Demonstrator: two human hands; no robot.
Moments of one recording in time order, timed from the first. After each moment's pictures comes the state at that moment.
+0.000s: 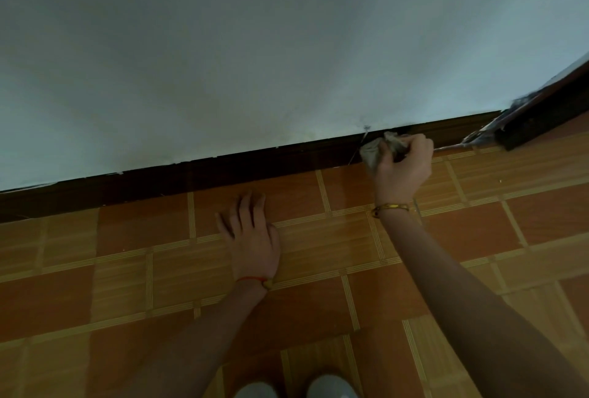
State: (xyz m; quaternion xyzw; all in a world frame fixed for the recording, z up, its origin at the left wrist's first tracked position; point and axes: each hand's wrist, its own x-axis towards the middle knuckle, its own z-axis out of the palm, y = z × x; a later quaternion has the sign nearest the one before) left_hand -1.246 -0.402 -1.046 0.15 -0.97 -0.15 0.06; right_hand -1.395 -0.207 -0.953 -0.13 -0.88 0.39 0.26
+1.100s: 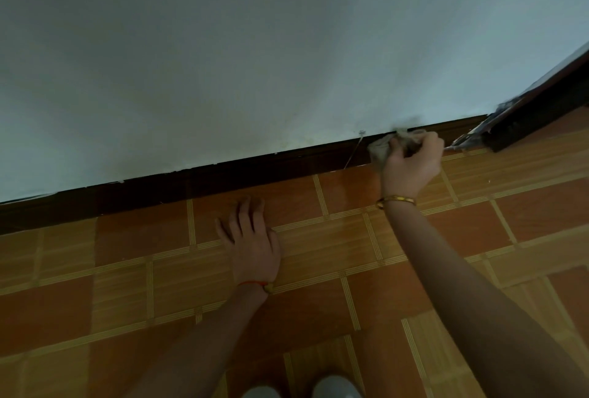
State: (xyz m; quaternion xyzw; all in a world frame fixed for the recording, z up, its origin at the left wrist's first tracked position) left_hand -1.246 -0.403 -1.041 0.15 -0.97 -0.16 0.06; right_hand -1.402 -0.202 -0.934 -0.19 -0.85 0.41 0.29
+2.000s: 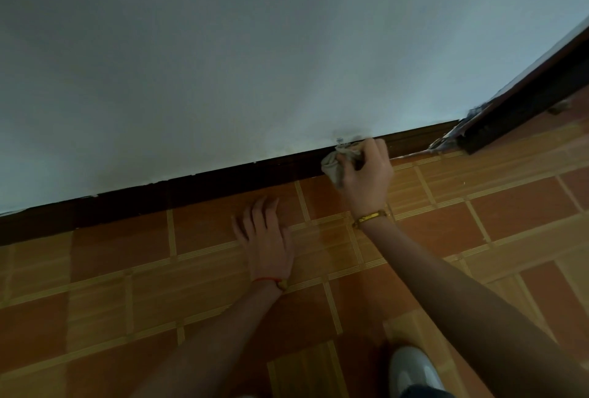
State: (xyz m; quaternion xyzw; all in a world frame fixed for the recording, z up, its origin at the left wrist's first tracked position) left_hand -1.272 -0.351 -1.029 0.14 -0.96 -0.22 0.08; right_hand -1.391 -0.210 -0.936 -0.02 -0.91 0.36 0.20
